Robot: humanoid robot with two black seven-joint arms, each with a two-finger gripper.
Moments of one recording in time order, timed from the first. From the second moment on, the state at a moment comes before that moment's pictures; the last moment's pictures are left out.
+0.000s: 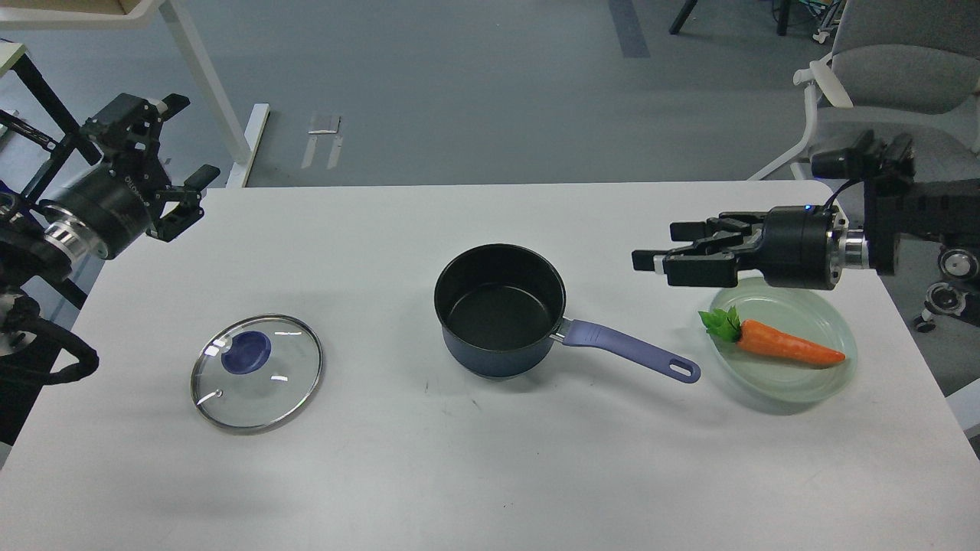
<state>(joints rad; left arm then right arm) -0.77 0.88 -0.35 -1.14 0.05 -0.24 -0.42 1.28 -0.98 -0.08 1.43 -1.12 0.12 0.49</state>
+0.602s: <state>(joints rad) -0.76 0.78 -0.39 -1.05 0.00 -0.30 -0.39 1.09 -0.86 0.01 1.20 0.11 -0.05 0.49</state>
